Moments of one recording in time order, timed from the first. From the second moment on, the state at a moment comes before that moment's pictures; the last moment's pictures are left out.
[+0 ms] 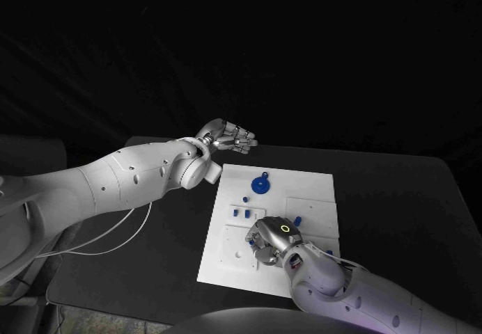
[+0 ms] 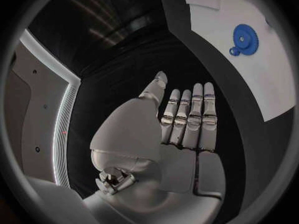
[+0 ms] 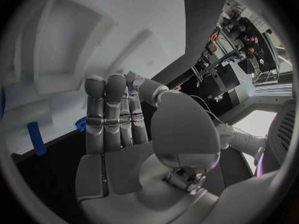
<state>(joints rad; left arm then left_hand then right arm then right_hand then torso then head) 1.18 -0.64 -0.05 1.14 -0.40 -0.27 0.25 1.37 0.02 0.05 -0.11 0.06 1.02 0.15 0.06 0.07 0.98 0.17 0.07 0.06 1.08 0.15 0.07 0.07 0.07 1.02 0.13 0.07 0.08 0.65 -0.47 0.12 1.43 -1.98 -0.40 -0.34 1.30 -0.15 0.70 -0.20 0.05 1.27 0.08 0.06 0.09 1.35 0.03 0.06 0.06 1.45 -0.07 0.76 0.62 0.08 1.45 -0.10 0.47 1.31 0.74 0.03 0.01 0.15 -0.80</state>
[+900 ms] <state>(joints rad) 1.18 -0.64 -0.05 1.14 -0.40 -0.25 0.24 1.37 0.02 0.04 -0.10 0.06 1.02 0.15 0.06 0.07 0.98 0.17 0.07 0.06 1.08 0.15 0.07 0.07 0.07 1.02 0.13 0.07 0.08 0.64 -0.47 0.12 1.42 -1.90 -0.44 -0.31 1.29 -0.23 0.67 -0.21 0.14 1.14 0.12 0.07 0.07 1.15 0.09 0.06 0.06 1.41 -0.04 0.75 0.59 0.15 1.42 -0.05 0.31 1.31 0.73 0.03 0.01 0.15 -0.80</state>
